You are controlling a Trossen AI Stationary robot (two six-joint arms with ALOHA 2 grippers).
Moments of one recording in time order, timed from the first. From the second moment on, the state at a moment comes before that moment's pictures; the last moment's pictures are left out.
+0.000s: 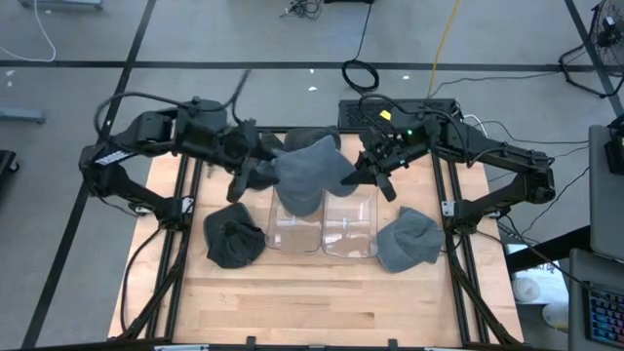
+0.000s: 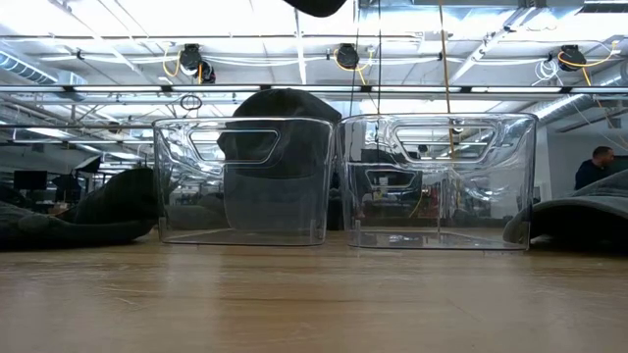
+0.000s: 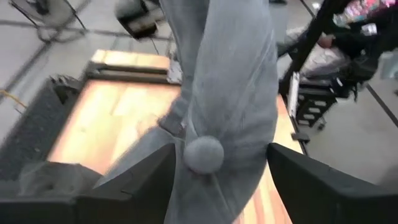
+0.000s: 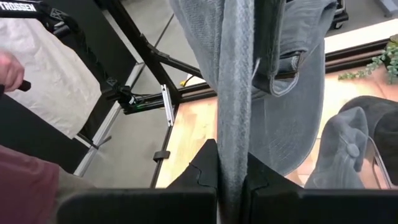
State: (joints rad) left arm 0.08 1.36 1.85 -0.98 0.17 -0.06; right arm -0.19 1.34 1.56 -0.62 -0.52 0.24
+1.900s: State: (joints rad) left arm 0.06 1.50 1.85 -0.99 0.20 0.19; right arm -0.31 1.06 1.56 -0.82 -0.52 0.14
